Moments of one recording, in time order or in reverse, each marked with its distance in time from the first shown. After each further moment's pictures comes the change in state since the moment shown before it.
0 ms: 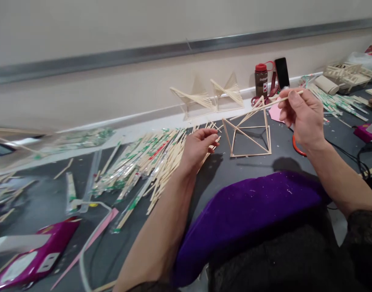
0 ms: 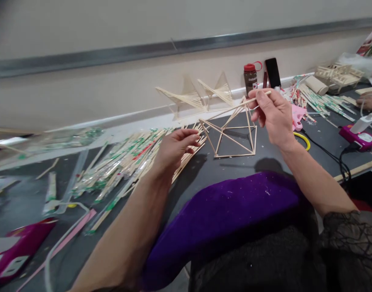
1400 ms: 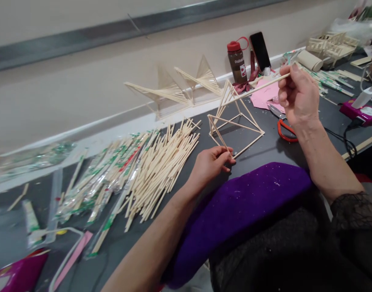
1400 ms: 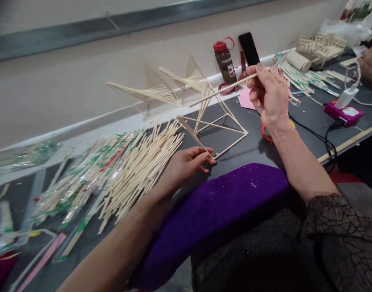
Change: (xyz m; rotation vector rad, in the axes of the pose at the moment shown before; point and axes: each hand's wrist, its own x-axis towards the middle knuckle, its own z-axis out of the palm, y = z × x) left_hand -0.042 -0.014 0.053 0.283 -0.404 -0.086; right_hand 0.017 0.029 -0.047 0.082 0.103 0.072
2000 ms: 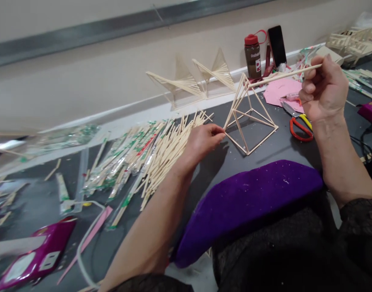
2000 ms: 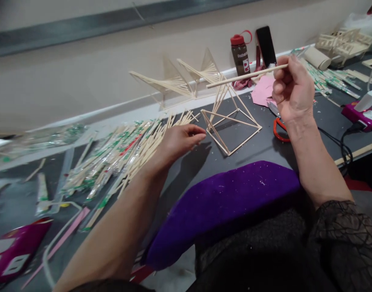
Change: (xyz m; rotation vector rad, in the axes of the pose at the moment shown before) left_hand 0.033 0.003 -0.046 0.641 0.176 0.058; right_hand 0.006 -0.011 -0.009 0.354 0.101 0.207
